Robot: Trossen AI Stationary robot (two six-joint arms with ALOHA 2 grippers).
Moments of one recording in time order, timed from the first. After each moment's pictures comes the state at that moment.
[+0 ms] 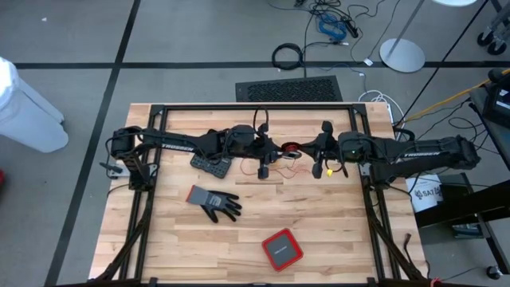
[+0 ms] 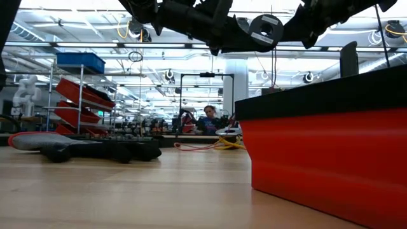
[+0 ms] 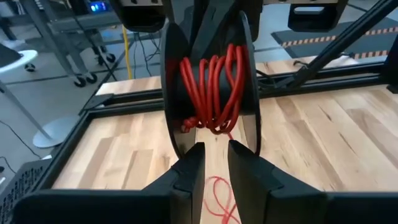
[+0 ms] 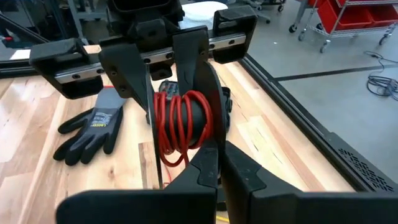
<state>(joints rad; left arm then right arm) 0.12 1.77 1.23 0.26 0.11 0.19 -0.04 0.87 0.66 -0.13 0.26 0.07</state>
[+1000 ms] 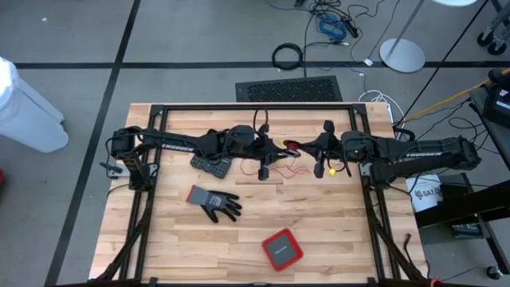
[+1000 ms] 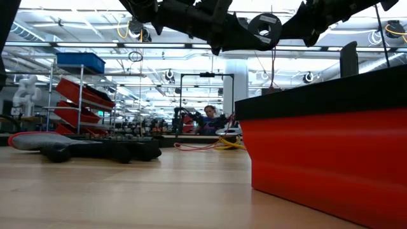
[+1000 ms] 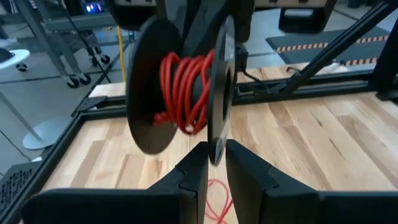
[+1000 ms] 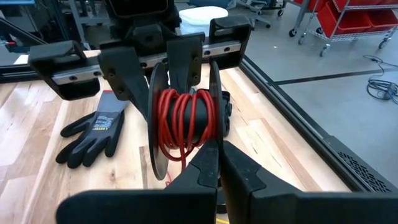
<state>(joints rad) 0.12 1.77 1.23 0.27 0.13 0.16 -0.04 0.84 0.66 -0.14 0.26 0.07</state>
